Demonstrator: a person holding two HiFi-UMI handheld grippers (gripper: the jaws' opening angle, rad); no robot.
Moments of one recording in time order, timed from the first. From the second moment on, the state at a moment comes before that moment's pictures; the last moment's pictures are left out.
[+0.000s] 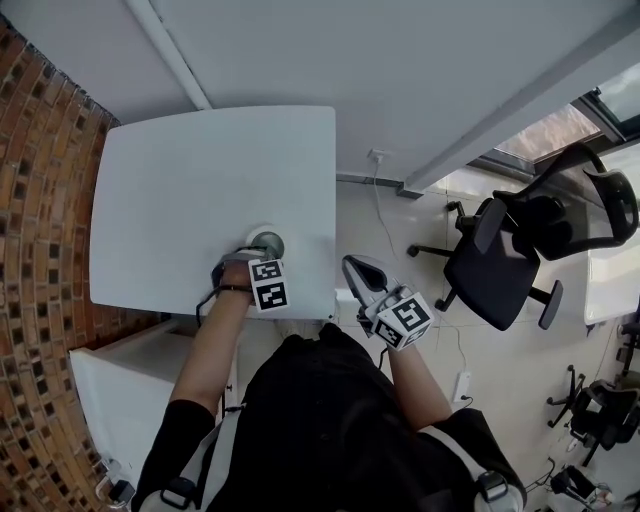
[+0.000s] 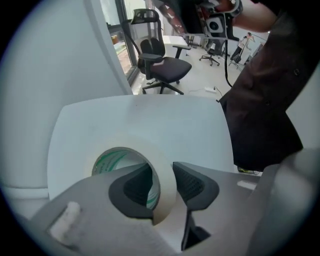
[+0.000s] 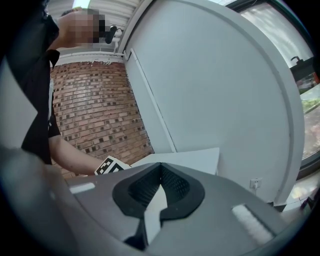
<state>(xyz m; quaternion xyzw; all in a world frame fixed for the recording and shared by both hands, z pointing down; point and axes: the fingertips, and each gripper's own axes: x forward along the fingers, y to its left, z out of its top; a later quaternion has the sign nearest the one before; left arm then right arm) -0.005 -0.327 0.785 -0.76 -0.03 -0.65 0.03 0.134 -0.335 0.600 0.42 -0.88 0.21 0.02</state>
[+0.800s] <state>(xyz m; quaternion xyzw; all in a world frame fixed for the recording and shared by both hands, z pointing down) -0.014 -0.360 0.713 -0.91 0.17 -0.33 -0.21 0.133 -0.357 0.537 0.40 -0.91 0.12 0.03</state>
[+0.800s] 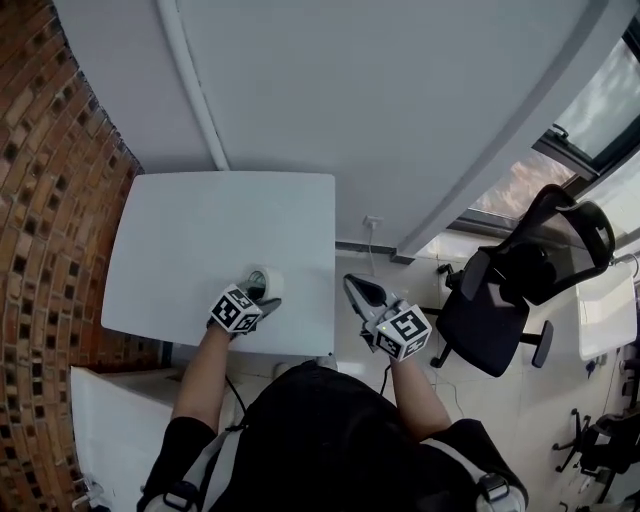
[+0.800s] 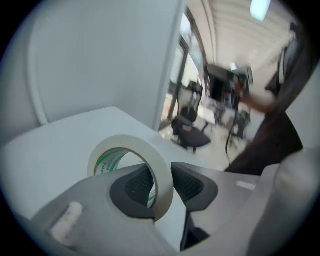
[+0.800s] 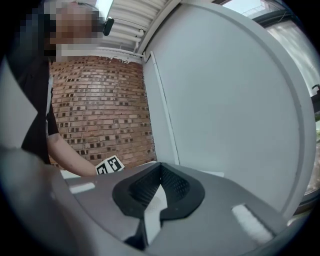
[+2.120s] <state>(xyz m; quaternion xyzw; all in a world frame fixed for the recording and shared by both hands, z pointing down) -0.086 -0.306 0.523 -0.93 0.19 0.18 -0.25 0.063 -0.297 0.535 0.38 -0.91 0.12 0.08</state>
